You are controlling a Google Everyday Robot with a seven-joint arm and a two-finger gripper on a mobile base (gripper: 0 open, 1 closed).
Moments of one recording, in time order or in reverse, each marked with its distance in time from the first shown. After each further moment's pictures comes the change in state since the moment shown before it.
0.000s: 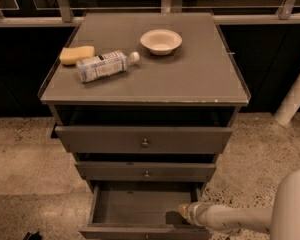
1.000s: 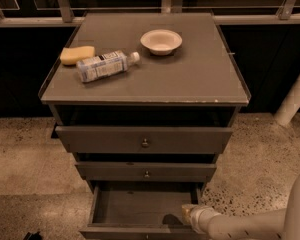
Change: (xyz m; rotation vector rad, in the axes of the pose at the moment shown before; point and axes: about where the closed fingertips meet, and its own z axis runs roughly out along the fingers) arm -0.017 0.022 -0.064 0.093 -0.104 -0.059
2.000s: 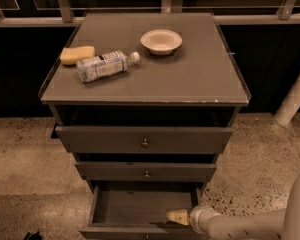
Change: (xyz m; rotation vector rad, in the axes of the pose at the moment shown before) arm 0.000 0.000 0.000 0.000 0.000 0.000
